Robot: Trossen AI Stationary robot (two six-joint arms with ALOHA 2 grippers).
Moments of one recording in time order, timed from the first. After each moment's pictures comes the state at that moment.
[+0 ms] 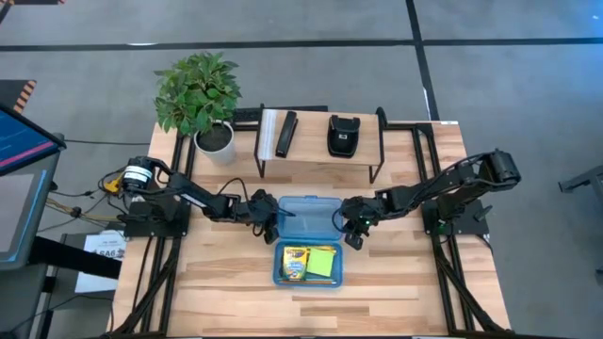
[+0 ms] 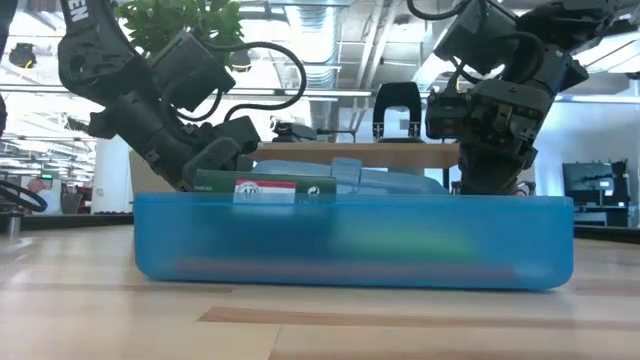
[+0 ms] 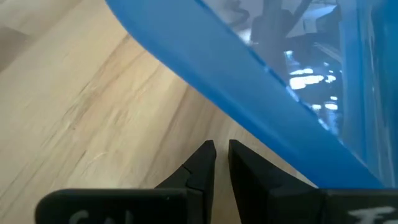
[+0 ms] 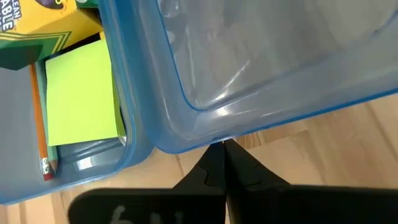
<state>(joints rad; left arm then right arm) -0.06 1.73 0.52 0.48 -0.18 -0.40 0.10 1.49 0.65 -0.09 -0.07 0.55</state>
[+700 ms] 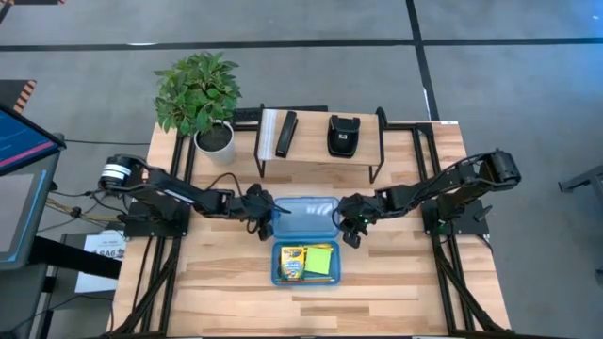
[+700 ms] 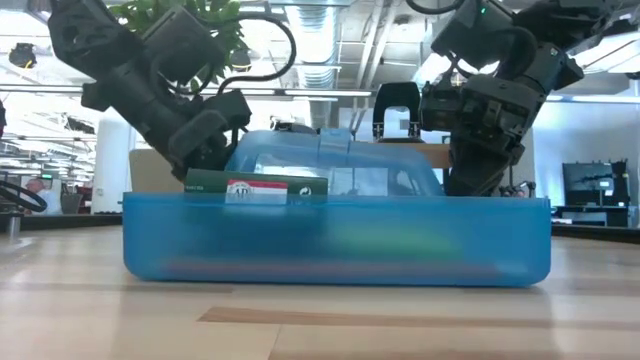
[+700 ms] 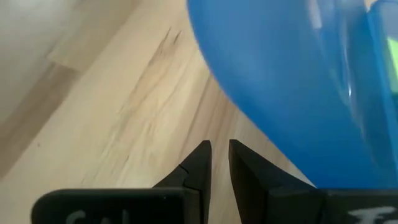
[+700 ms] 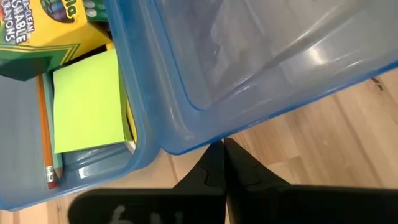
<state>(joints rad) -0.06 1.54 0.52 0.30 -0.21 -0.32 0.10 1.49 0.66 -0.06 -0.05 0.51</state>
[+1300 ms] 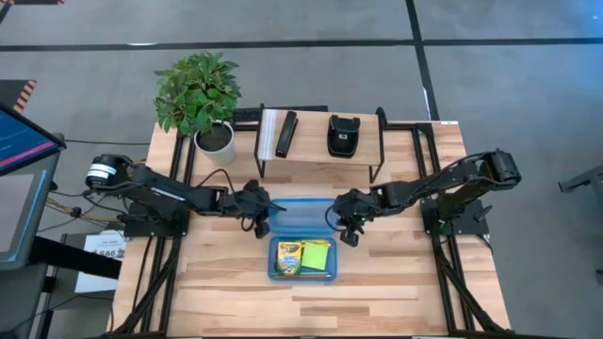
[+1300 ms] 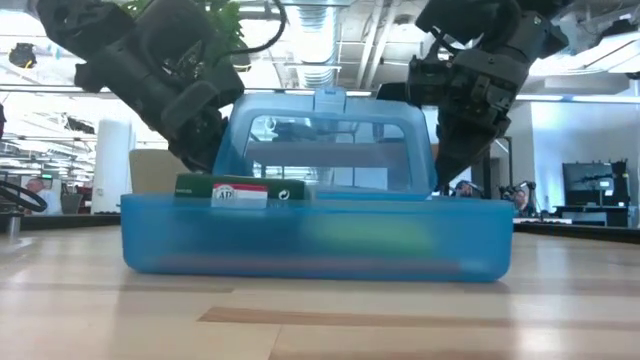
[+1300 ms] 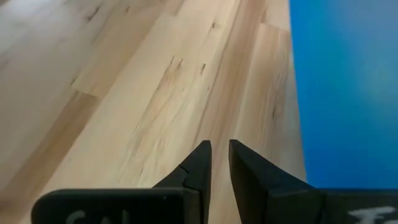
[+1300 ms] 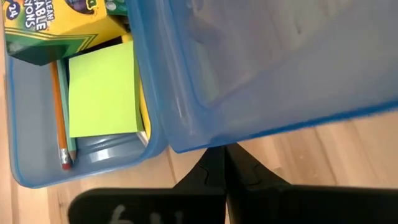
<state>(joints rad) -0.06 1.41 0.52 0.22 -0.22 -0.28 0.10 1.49 0.82 -0.28 0.00 0.43</state>
